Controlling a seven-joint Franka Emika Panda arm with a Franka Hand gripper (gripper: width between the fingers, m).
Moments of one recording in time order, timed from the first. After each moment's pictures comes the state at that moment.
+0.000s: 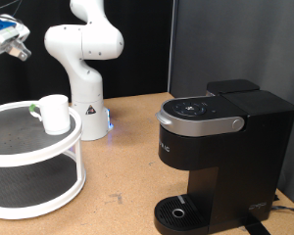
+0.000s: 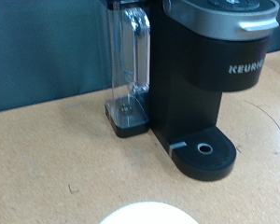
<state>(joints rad) -0.34 -0.65 -0.70 -2.57 0.41 1.63 -1.30</state>
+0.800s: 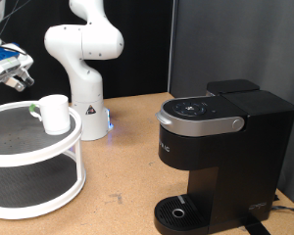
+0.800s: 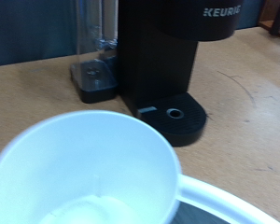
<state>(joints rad) -0.33 -0.57 -0.73 -2.69 0.48 1.88 -1.46</state>
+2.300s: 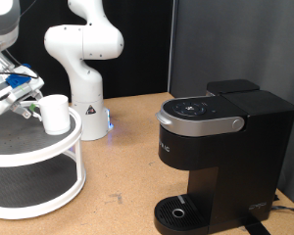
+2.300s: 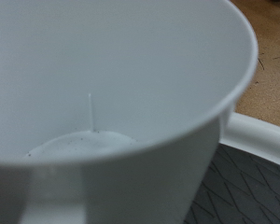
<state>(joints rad) -0.30 -0.47 -0.73 -2.80 0.54 2.05 -1.55</state>
